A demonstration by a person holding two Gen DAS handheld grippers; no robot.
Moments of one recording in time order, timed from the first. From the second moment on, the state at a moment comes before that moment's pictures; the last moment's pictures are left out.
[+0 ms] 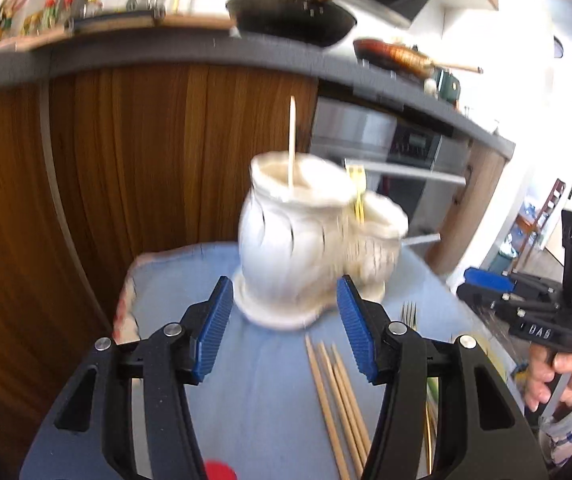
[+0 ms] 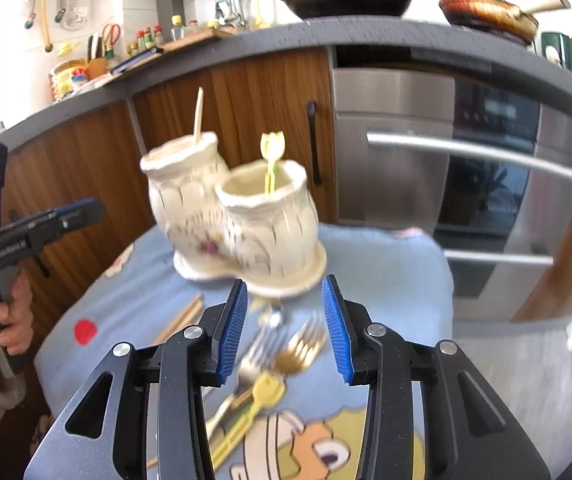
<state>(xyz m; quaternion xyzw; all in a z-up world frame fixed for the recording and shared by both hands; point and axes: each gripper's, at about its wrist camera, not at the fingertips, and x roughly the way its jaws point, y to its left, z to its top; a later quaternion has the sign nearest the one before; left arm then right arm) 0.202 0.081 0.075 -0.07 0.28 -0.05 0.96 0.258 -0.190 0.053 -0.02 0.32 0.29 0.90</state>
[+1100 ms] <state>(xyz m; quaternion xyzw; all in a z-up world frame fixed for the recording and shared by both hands) 0.203 0.037 -0.013 0.02 0.42 -0.06 0.91 0.220 -0.177 -0.015 -0.04 0.43 0.33 0.84</state>
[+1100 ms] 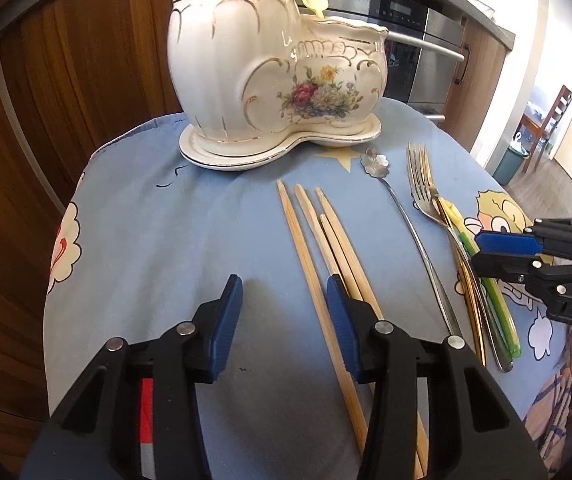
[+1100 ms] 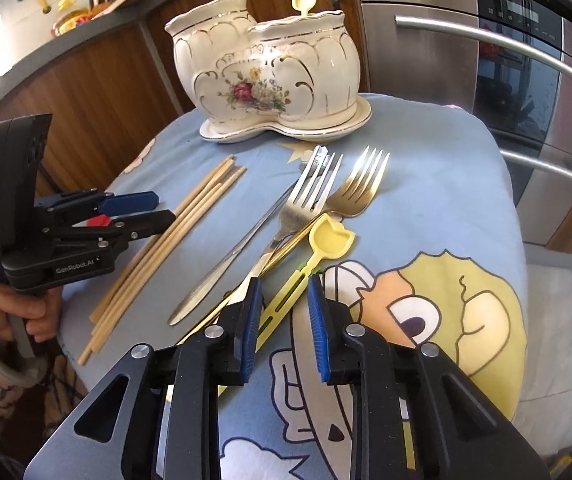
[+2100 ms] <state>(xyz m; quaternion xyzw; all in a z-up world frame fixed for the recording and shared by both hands) 0.236 0.060 -0.006 0.09 0.53 -0.11 0.84 0.280 -0.190 -0.008 -0.22 0.51 0.34 0.76</state>
